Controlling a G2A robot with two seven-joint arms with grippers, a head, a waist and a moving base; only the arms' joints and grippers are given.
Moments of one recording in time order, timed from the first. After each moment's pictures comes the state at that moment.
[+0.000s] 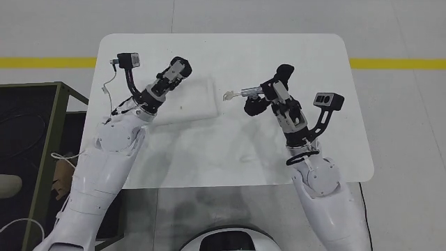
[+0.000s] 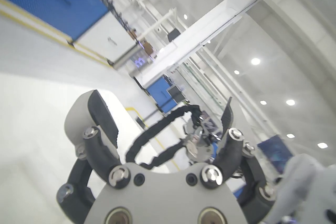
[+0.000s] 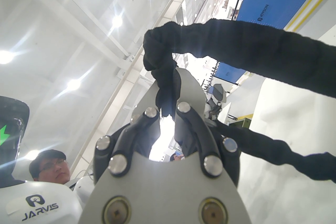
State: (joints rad) left arm 1.23 -1.11 -1.31 -1.62 -0.29 -0.54 -0.52; right arm -1.53 -1.39 1.28 -1.80 0.19 -0.54 0.26
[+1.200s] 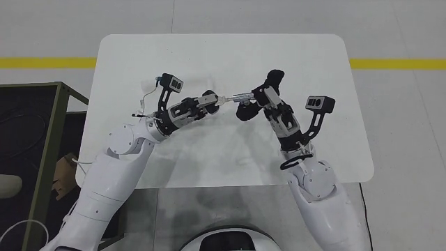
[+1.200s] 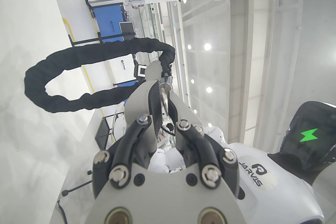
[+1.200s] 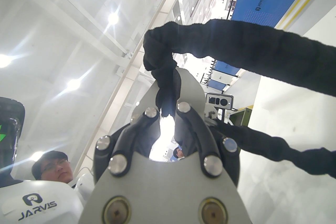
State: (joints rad) left arm 1.25 -1.12 -1.23 -1.60 -0.64 -0.34 -0.89; right arm -1.54 -1.39 1.25 -1.82 0.19 -0.52 0.26
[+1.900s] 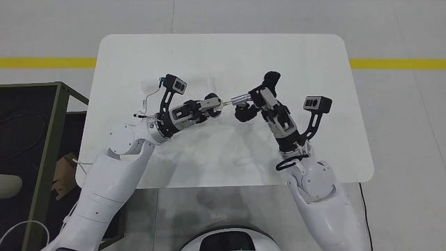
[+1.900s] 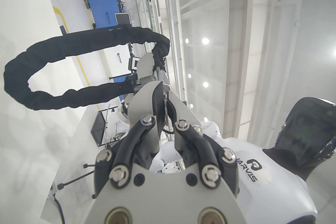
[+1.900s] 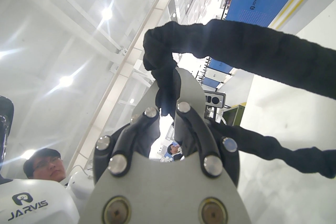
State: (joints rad) left arm 1.26 -1.12 -1.23 -1.62 -0.66 -0.31 -0.93; right arm -1.55 -1.38 1.24 -1.82 0.16 -0.48 0.24
